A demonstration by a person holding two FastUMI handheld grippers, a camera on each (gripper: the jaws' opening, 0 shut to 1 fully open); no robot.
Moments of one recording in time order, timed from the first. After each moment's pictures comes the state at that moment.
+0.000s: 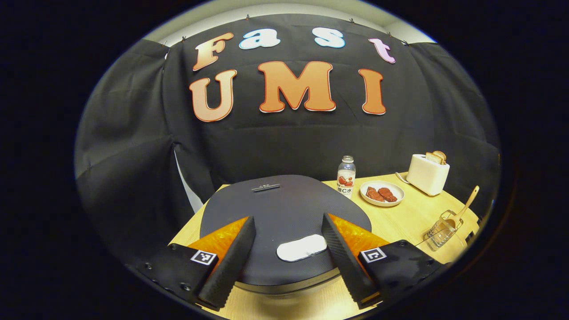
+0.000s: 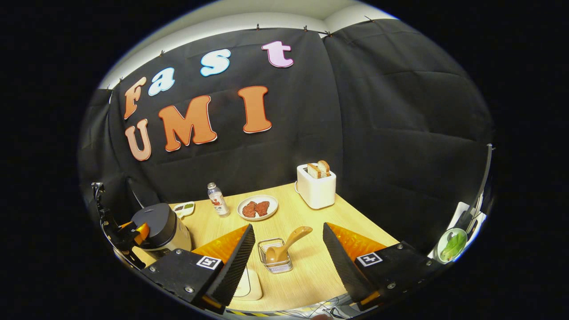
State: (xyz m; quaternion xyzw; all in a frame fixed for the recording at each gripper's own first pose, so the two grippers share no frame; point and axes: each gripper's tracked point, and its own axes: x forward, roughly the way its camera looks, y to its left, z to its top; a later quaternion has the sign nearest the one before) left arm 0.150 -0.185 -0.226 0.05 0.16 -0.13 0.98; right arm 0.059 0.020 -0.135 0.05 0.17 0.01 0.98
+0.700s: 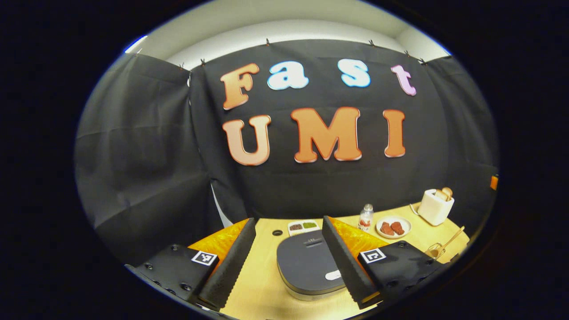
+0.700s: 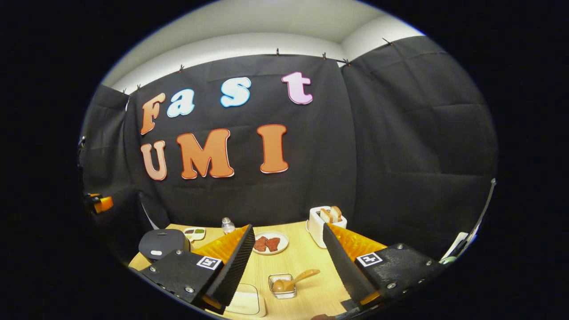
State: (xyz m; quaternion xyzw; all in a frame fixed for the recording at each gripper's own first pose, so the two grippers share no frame) left arm 0.104 -0.081 0.023 0.04 0.06 -0.05 1.00; right arm 0.082 0.042 -0.011 0.02 0.05 0.05 1.00
